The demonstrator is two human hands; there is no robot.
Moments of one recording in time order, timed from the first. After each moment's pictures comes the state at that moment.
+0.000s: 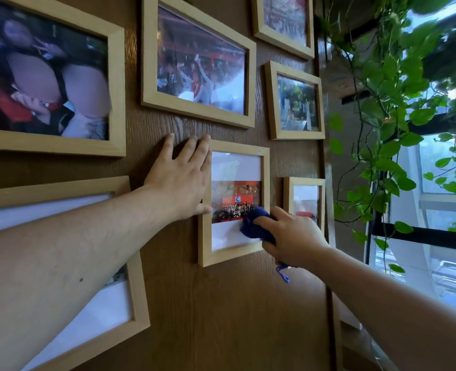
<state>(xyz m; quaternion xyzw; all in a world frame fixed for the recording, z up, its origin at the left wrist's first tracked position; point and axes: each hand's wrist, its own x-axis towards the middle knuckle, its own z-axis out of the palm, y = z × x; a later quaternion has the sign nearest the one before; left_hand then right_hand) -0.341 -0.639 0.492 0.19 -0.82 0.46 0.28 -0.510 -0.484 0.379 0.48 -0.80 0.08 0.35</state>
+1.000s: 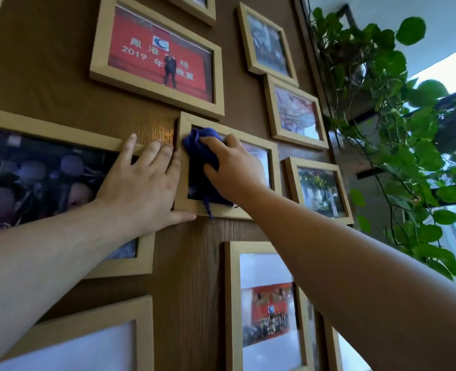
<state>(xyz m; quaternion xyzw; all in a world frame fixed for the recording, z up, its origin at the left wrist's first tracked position) -0.273 -0.664 0.630 0.28 -0.73 0.50 0.38 -0.441 -0.586 0.655 0.49 -0.59 0.33 0.55</state>
